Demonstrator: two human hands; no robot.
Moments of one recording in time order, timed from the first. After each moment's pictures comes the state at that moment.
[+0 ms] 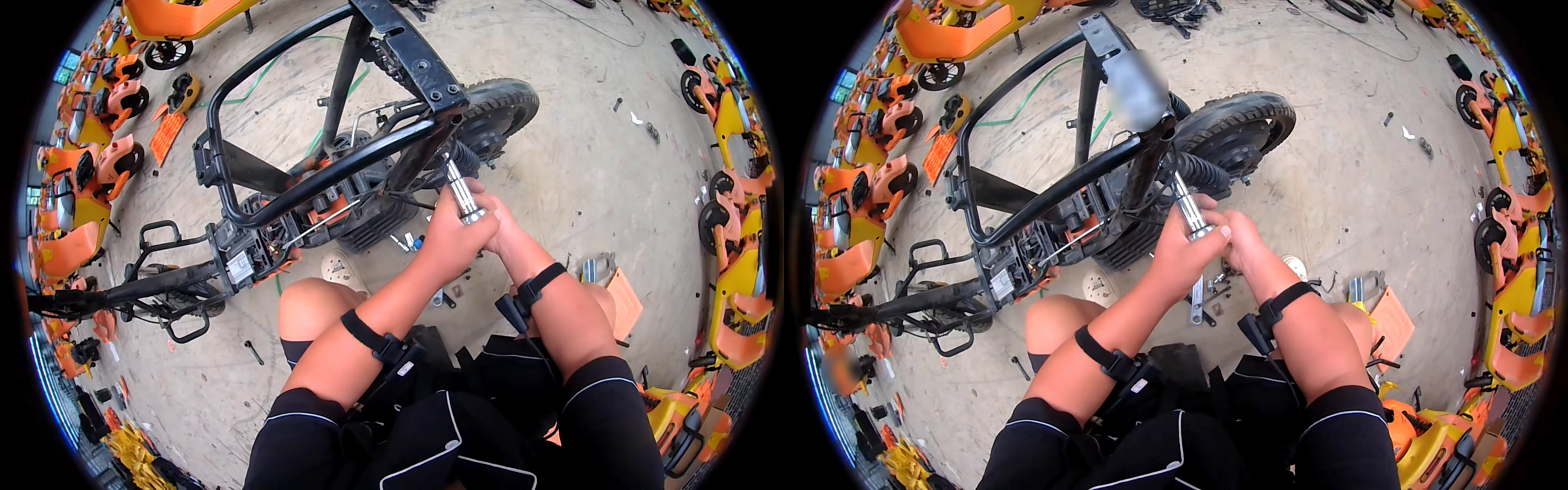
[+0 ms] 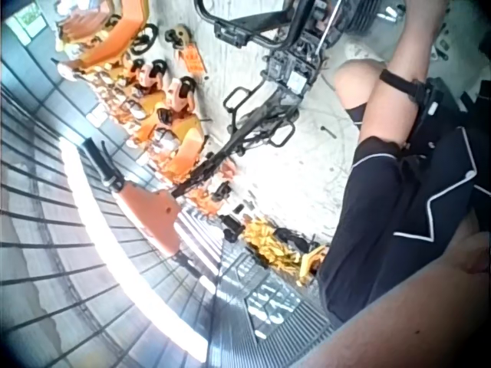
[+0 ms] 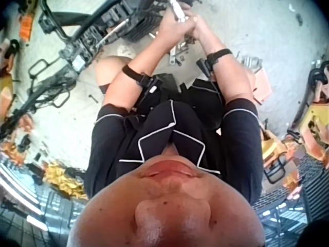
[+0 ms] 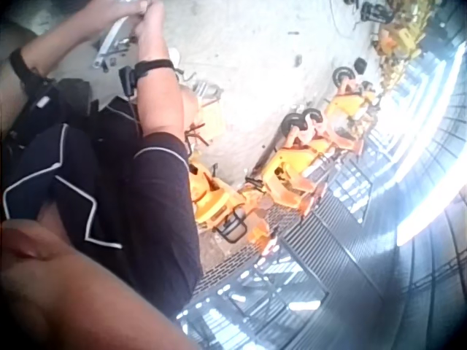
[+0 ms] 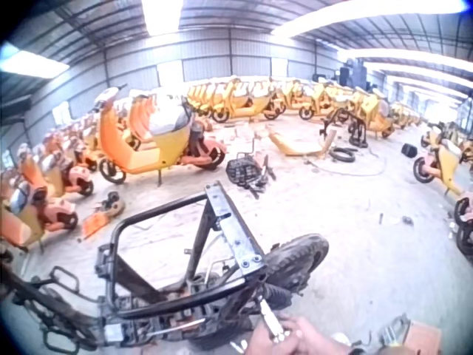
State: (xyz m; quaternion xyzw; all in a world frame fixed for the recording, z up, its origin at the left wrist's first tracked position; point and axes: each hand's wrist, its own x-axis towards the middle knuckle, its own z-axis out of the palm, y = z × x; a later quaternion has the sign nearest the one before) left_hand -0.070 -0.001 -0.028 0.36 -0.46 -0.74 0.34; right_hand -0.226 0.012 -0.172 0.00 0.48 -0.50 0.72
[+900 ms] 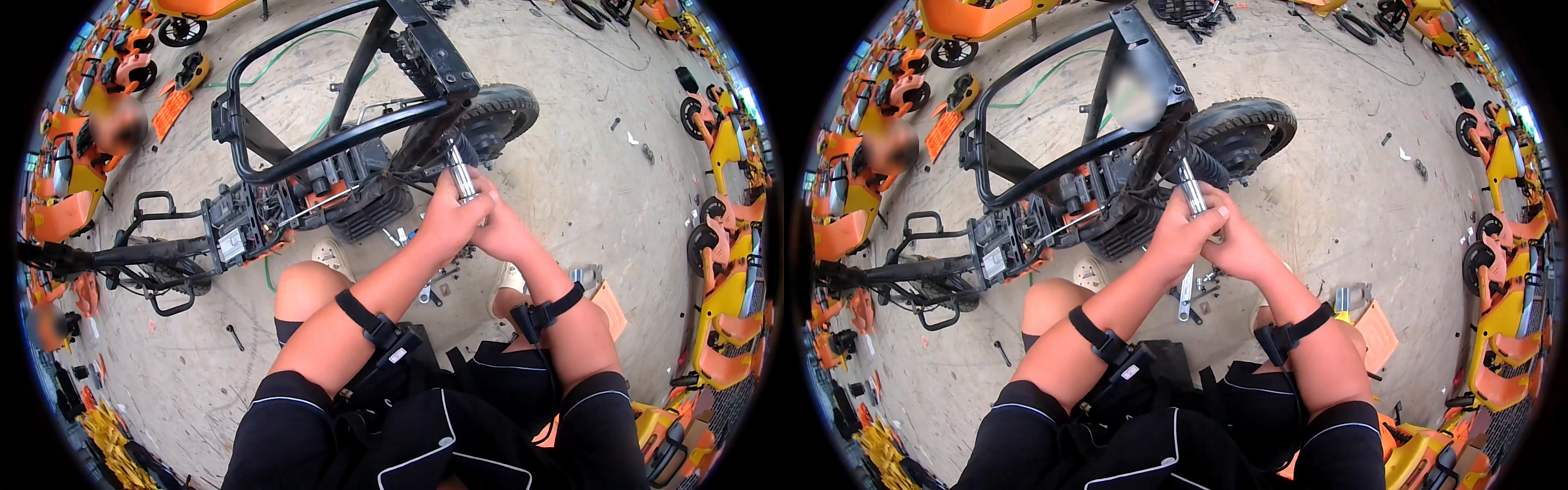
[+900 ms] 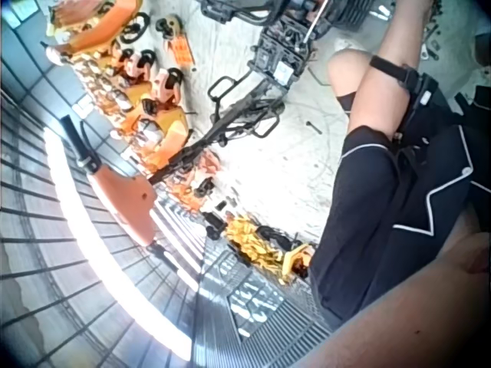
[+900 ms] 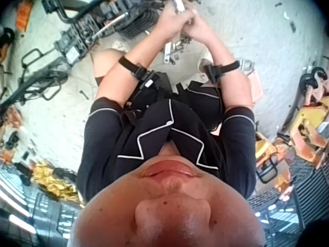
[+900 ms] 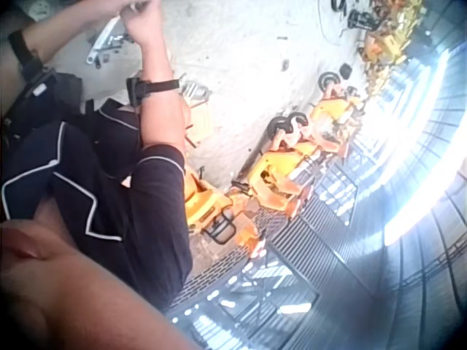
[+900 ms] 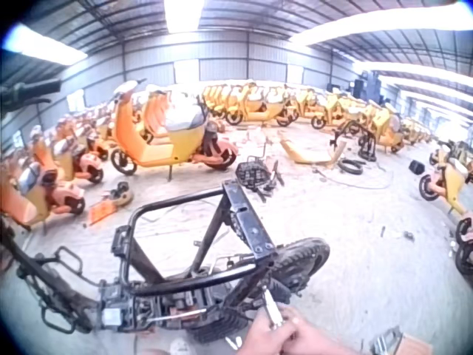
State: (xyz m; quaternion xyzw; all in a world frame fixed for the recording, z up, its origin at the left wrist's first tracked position) left_hand -0.068 0.004 -0.020 0.33 -0.39 -0.76 0.39; right_hand -0.202 0.041 -0.032 -0.61 0.57 -0.35 0.42
